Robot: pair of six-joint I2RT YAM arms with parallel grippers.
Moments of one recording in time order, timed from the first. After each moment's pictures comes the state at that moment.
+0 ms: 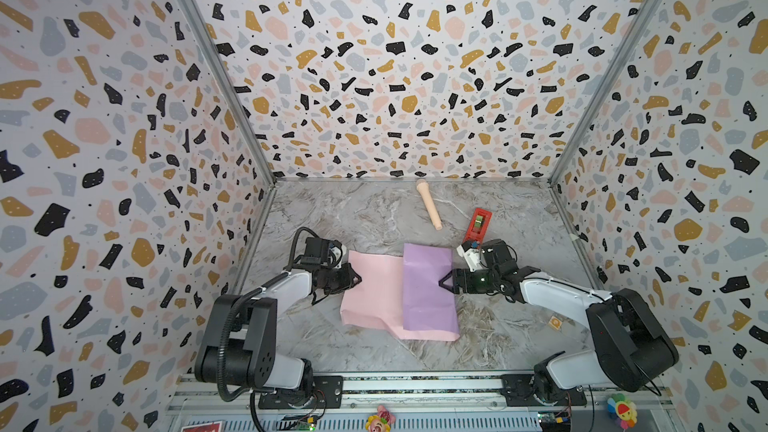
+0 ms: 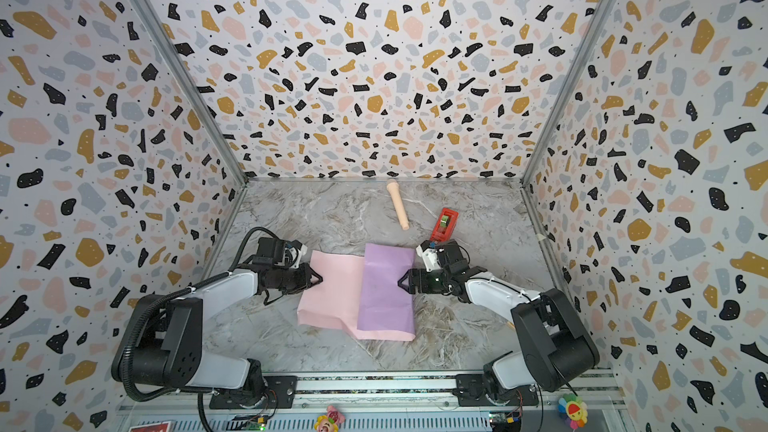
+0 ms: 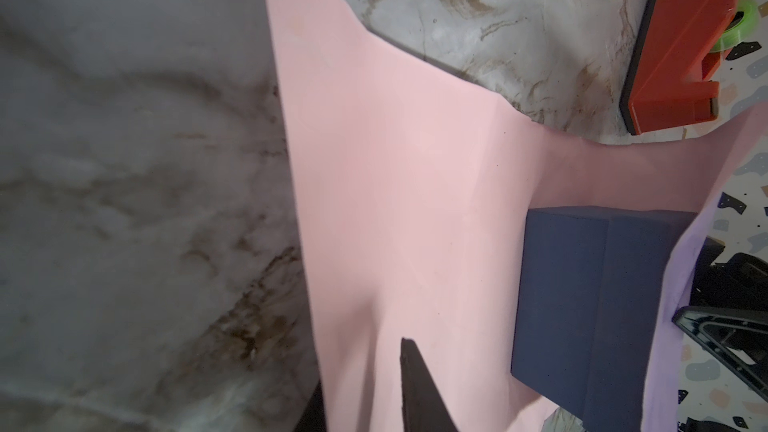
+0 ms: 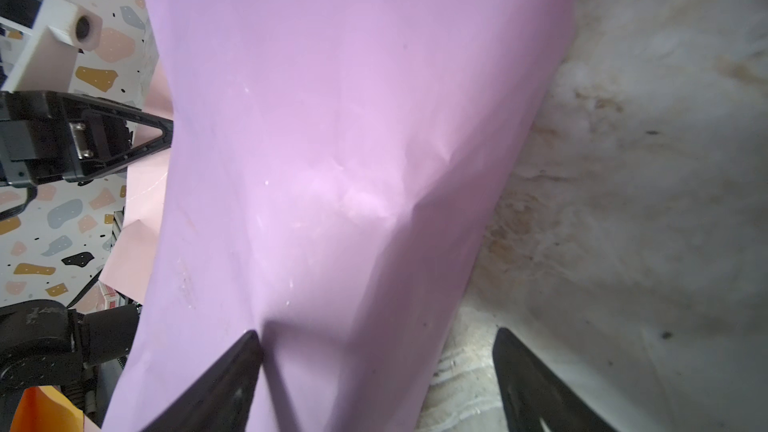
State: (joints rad) left arm -0.11 1.44 0.64 -0.29 0.53 -0.35; right arm 0.46 1.43 0.63 -0.13 -0.51 0.40
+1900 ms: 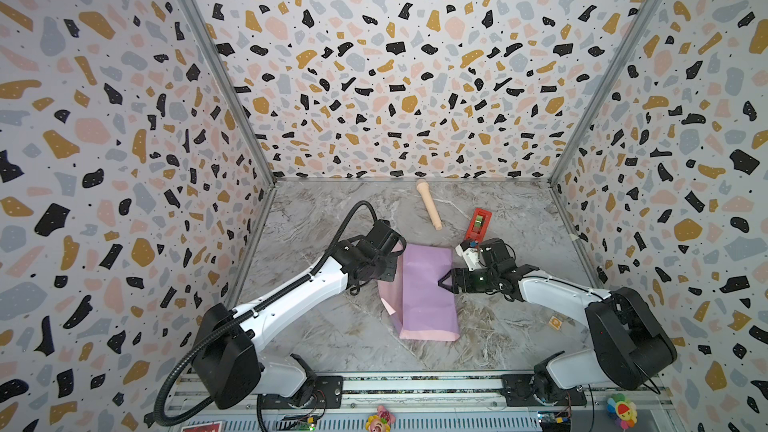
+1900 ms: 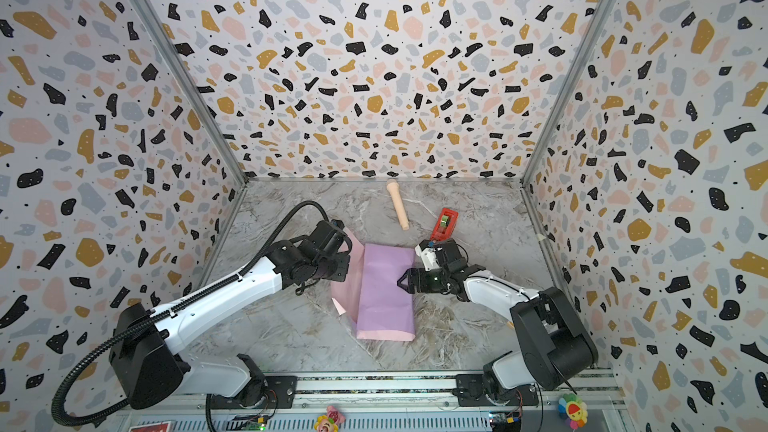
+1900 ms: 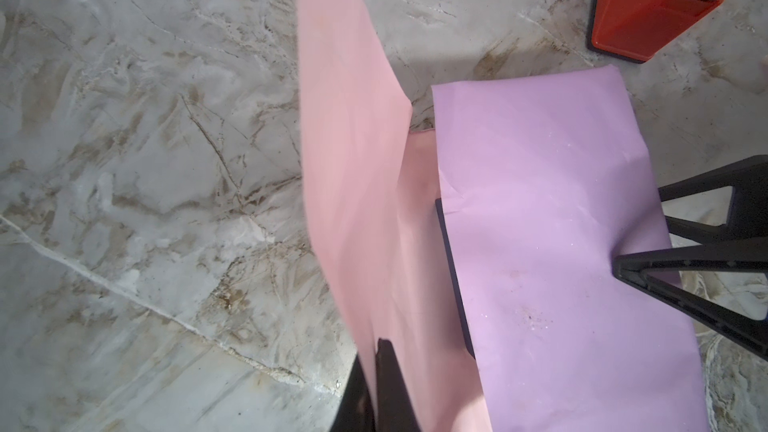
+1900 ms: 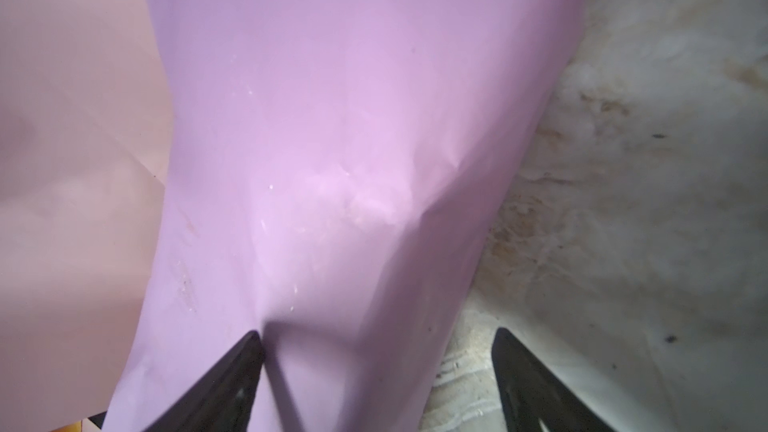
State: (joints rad) left arm -0.73 1.38 1.11 -0.78 -0.17 -0.46; right arm 0.47 1.44 0.66 -0.15 -0.50 0.40
